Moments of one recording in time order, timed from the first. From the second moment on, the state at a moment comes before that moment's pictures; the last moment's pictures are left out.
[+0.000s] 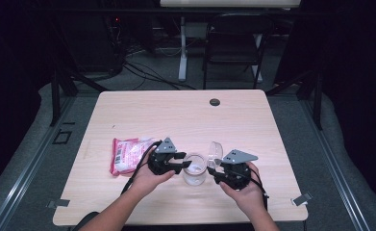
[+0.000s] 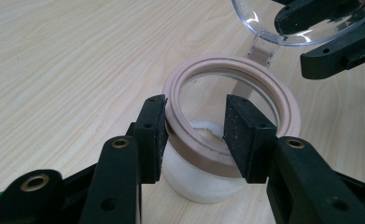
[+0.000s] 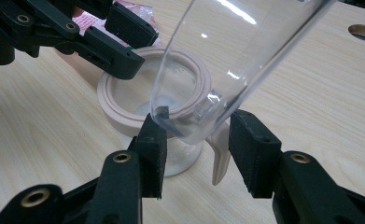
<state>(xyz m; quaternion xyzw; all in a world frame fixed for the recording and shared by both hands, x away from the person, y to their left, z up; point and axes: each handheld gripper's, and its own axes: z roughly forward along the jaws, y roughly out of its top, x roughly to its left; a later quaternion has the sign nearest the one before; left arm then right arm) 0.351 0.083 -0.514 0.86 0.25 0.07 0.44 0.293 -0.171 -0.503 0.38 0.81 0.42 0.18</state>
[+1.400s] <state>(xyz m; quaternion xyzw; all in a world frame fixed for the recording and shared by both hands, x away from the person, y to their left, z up) 0.340 0.136 -0.515 0.83 0.32 0.14 0.44 0.346 -0.190 -0.508 0.43 0.75 0.48 0.14</state>
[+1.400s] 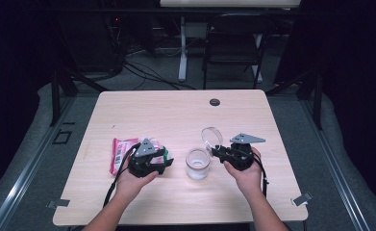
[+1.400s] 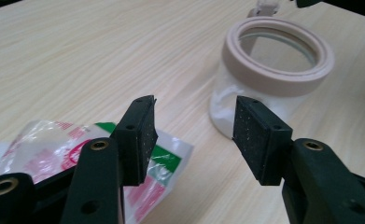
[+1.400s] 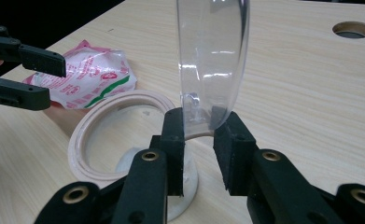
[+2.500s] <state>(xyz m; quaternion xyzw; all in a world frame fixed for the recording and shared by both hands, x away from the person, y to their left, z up) 0.348 0.190 -0.511 0.78 0.39 0.14 0.47 0.328 -0.201 -0.495 0.42 0.76 0.45 0.18</state>
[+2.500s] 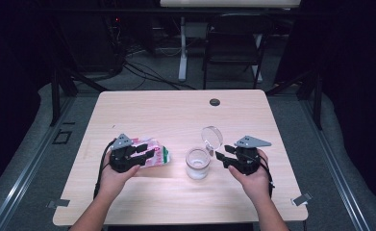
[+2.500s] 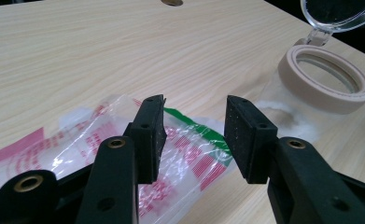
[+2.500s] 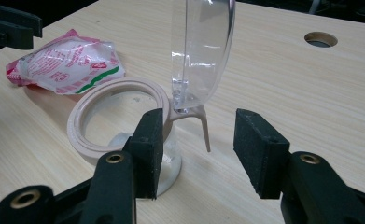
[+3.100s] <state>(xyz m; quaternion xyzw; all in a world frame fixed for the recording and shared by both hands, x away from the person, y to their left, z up) 0.334 0.162 -0.538 0.86 0.31 0.23 0.33 0.331 -0.199 -0.500 0.42 0.77 0.44 0.19</state>
